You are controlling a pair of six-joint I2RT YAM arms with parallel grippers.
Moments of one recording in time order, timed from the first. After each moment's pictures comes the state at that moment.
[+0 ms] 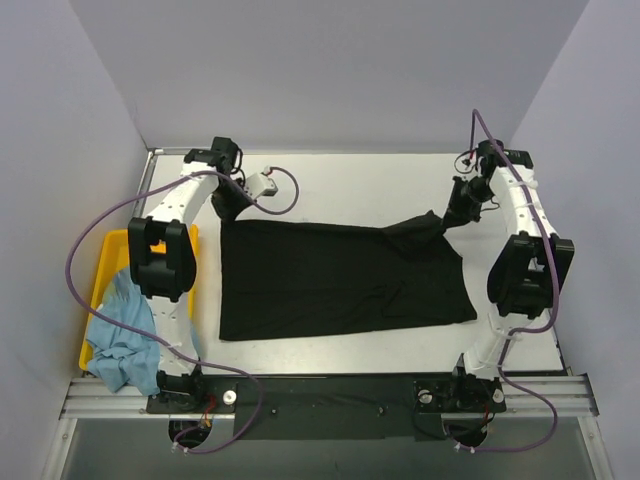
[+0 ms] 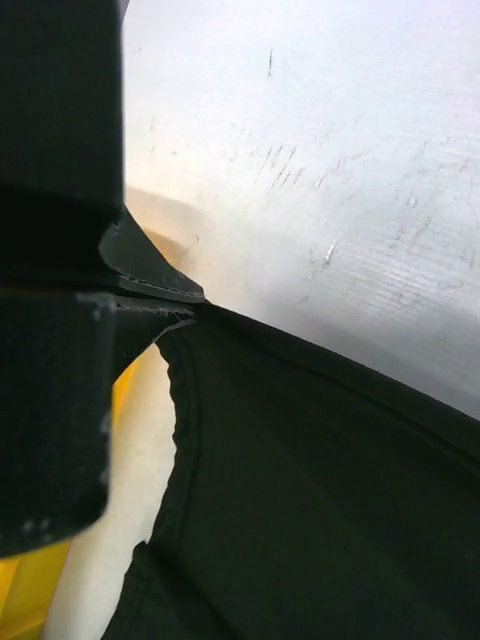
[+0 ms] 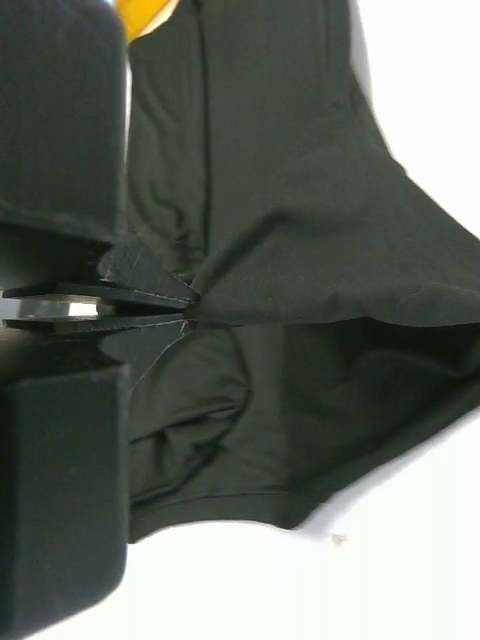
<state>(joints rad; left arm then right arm) -0.17 2.10 1.85 -1.09 0.10 0.91 -0.10 1.93 1.74 -1.11 -0.23 0.23</state>
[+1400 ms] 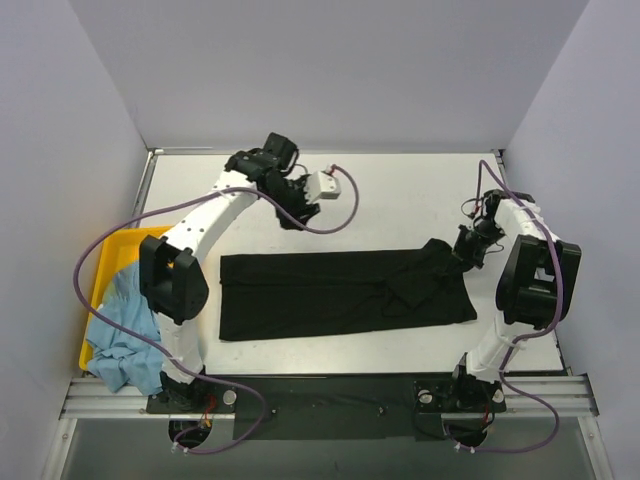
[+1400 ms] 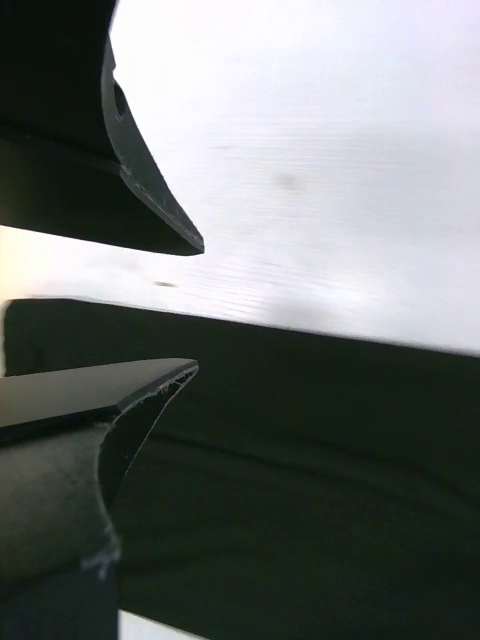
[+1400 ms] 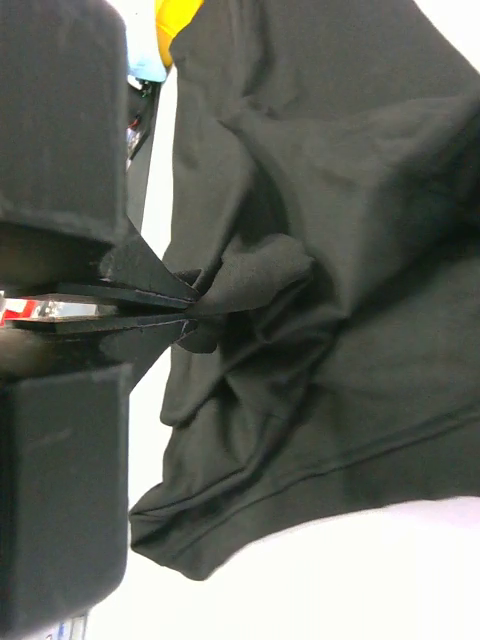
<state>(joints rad) -0.44 1.93 1.83 -1.05 0.37 0.84 -0.21 1.77 1.25 -1.09 -0.30 0.24</state>
